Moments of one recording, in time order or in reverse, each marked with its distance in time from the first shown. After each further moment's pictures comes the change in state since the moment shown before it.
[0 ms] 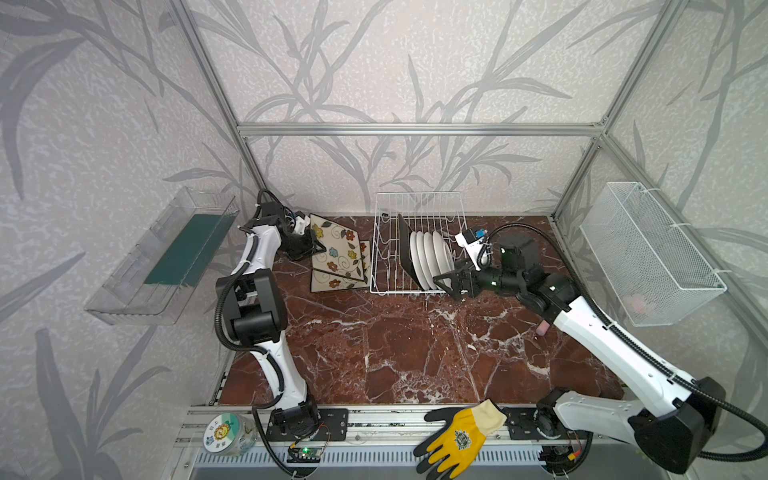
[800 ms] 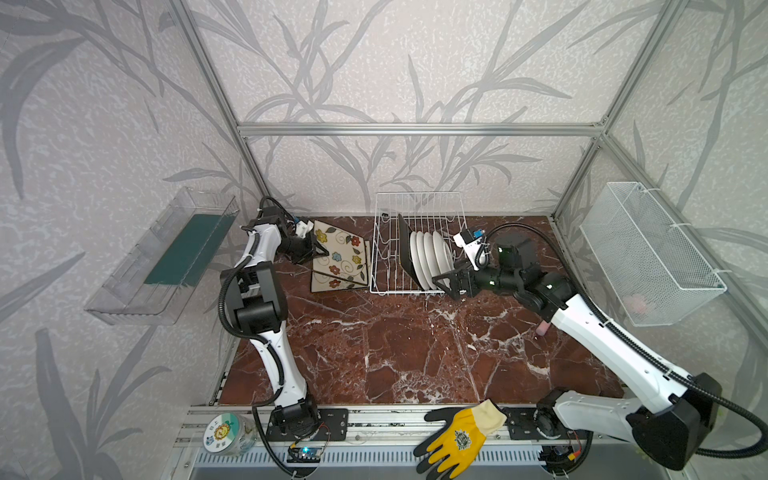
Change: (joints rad) left arm 0.021 0.107 0.063 -0.096 0.096 0.058; right arm 0.000 0.012 0.001 -0.002 0.001 -0.007
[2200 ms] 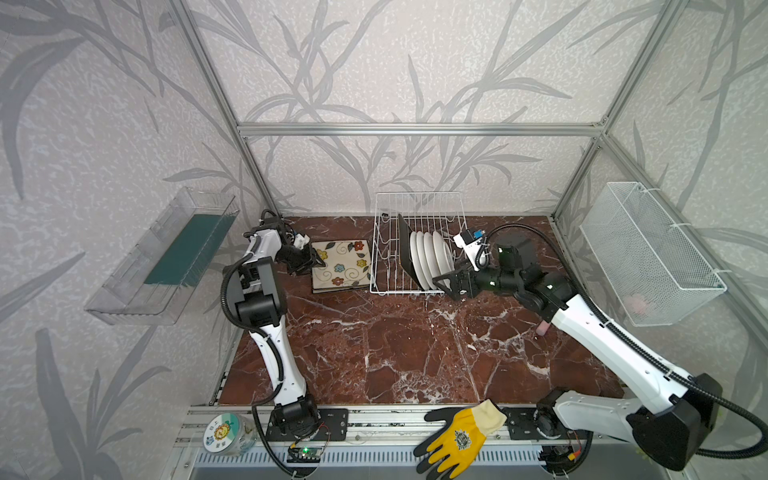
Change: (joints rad) left arm 0.021 0.082 -0.025 0.006 -0.163 -0.001; right arm 0.000 -0.003 0.000 -0.011 0.000 -0.001
